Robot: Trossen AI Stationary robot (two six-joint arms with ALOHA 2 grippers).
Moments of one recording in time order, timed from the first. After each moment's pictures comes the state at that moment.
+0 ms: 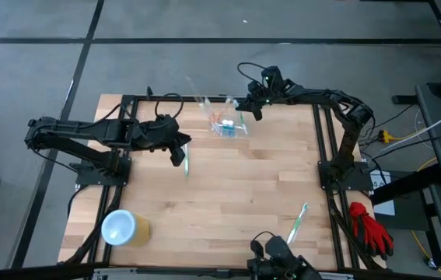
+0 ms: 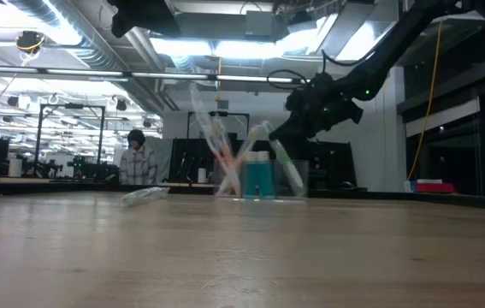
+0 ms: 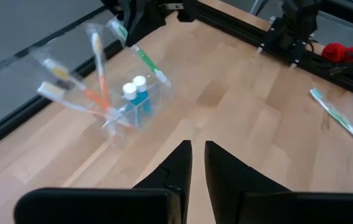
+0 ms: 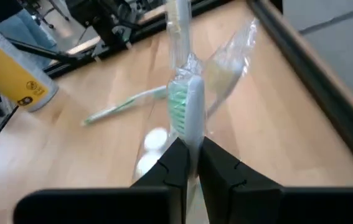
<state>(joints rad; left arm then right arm) -0.03 1.07 1.05 -0.61 -0.40 -0.49 -0.80 1.87 1.13 0.07 -0.88 -0.12</state>
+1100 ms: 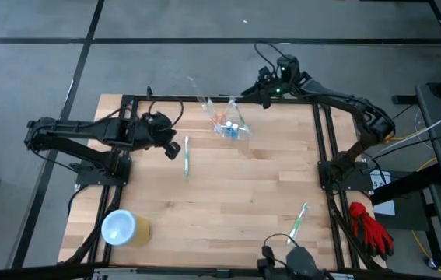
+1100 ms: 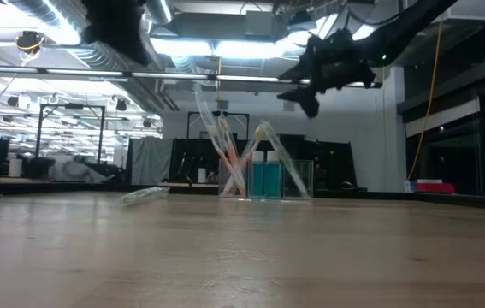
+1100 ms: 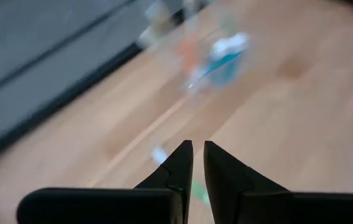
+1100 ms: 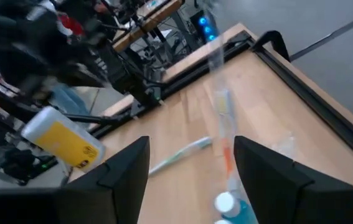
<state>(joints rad) -0.01 1.06 1.05 -0.88 -0.57 -0.62 -0.80 1.62 1.13 0.05 -0.89 0.24</state>
